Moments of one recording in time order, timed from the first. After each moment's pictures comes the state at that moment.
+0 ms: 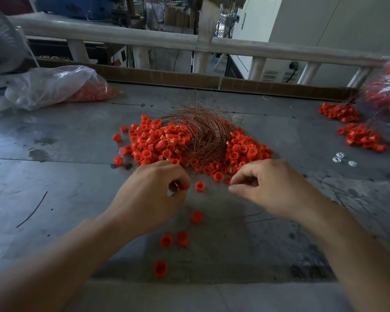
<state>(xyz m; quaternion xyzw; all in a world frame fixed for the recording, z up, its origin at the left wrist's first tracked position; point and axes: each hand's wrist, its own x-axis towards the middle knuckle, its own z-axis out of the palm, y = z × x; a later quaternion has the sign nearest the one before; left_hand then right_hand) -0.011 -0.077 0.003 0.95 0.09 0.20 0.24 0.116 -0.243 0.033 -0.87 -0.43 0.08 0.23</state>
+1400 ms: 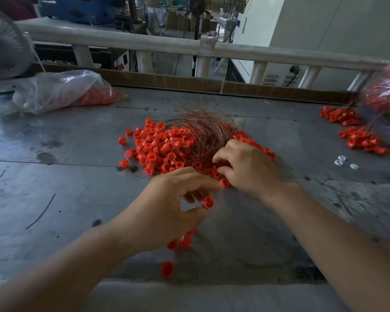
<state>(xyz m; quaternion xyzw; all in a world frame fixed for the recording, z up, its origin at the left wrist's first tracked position) -0.025 -0.094 0.019 0.91 0.00 0.18 0.38 0.138 -0.196 0.012 -0.84 -0.50 -0.08 0.17</state>
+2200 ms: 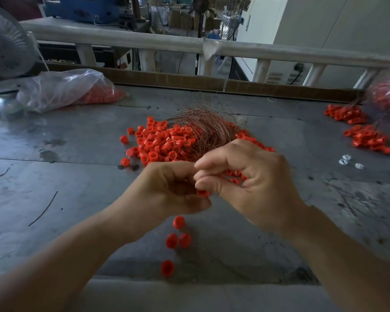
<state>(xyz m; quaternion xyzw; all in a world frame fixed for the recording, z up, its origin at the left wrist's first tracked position) -0.022 -0.085 0.018 0.75 0.00 0.12 0.65 0.080 -0.215 0.040 -0.64 -0.61 -0.12 0.45</state>
